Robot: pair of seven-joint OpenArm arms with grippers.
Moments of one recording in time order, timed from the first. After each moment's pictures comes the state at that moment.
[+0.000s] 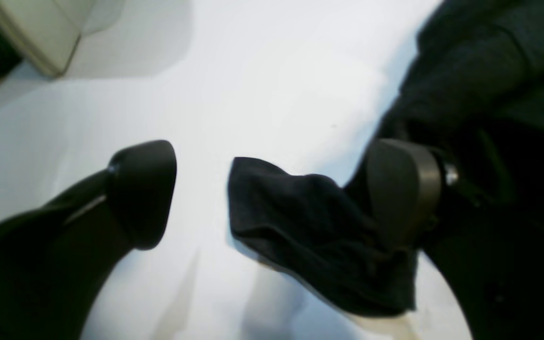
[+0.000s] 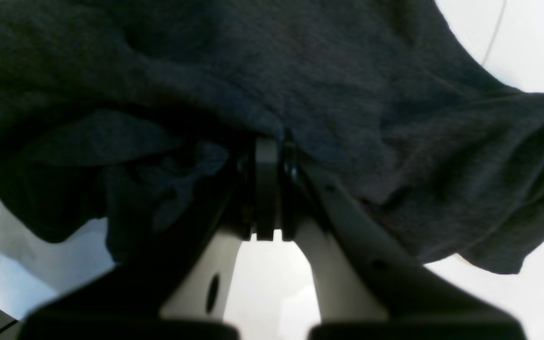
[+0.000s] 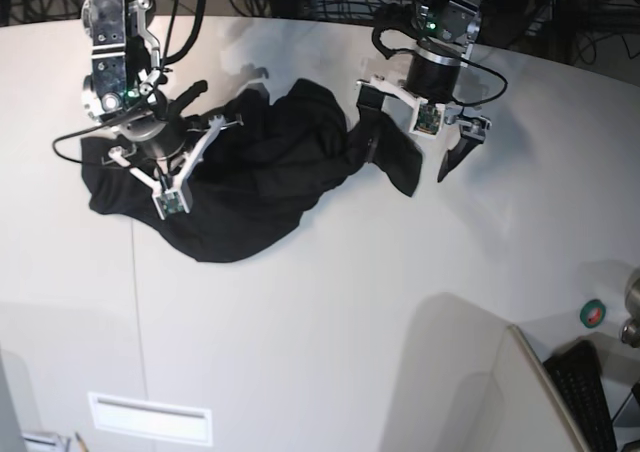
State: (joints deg) left arm 19.8 -14.1 17.0 70.9 -4.3 7.5 -24.0; right arm -15.0 -0.9 0.7 95.3 -2.0 16.3 -42.6
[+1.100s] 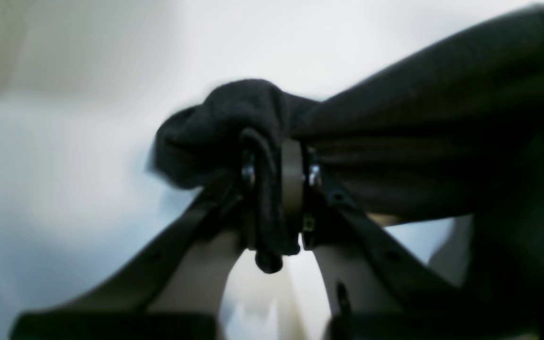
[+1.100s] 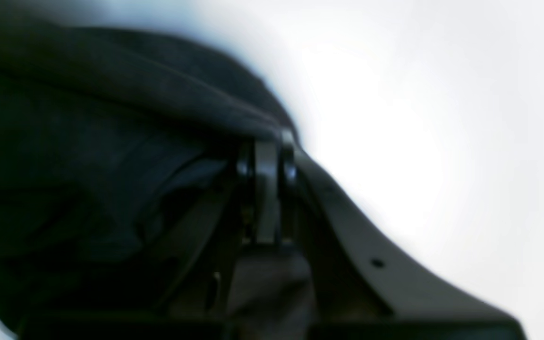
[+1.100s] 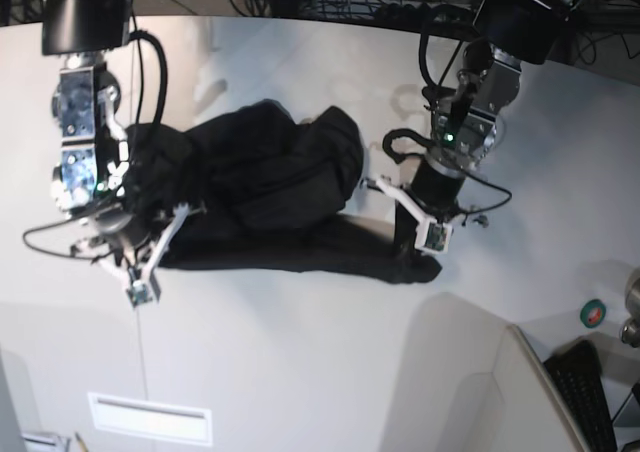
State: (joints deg) left arm -3.4 -17.6 23.8 62.5 -14.9 1.5 -10.7; right arm 2.8 6.3 0.5 86.7 -2.0 16.5 -42.8
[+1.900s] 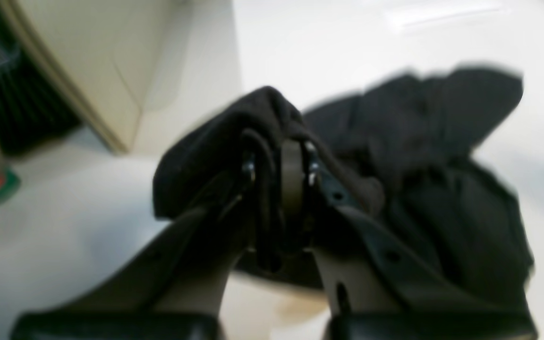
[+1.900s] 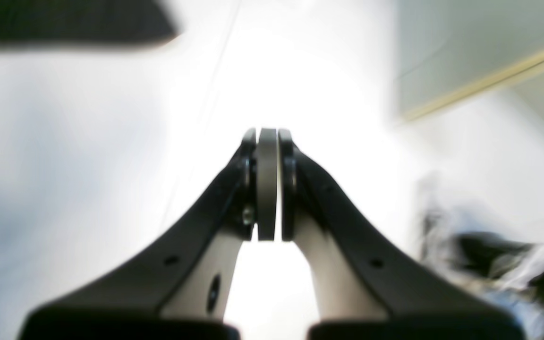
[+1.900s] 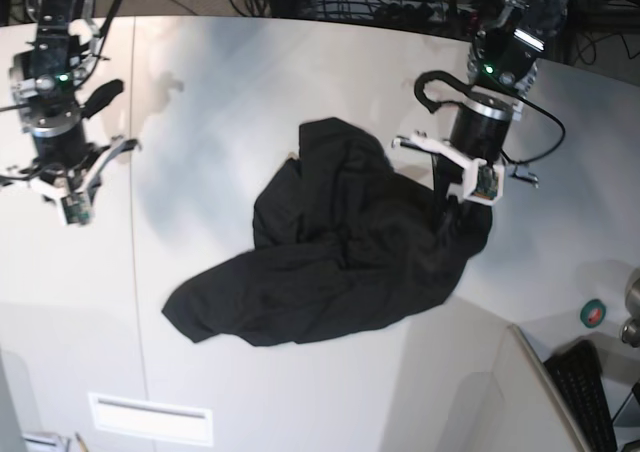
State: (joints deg) left arm 17.6 -27.1 19.5 91.9 -15.4 10.7 -10.8; right arm -19.1 3.0 14.9 102.0 -19.8 17.4 -18.0
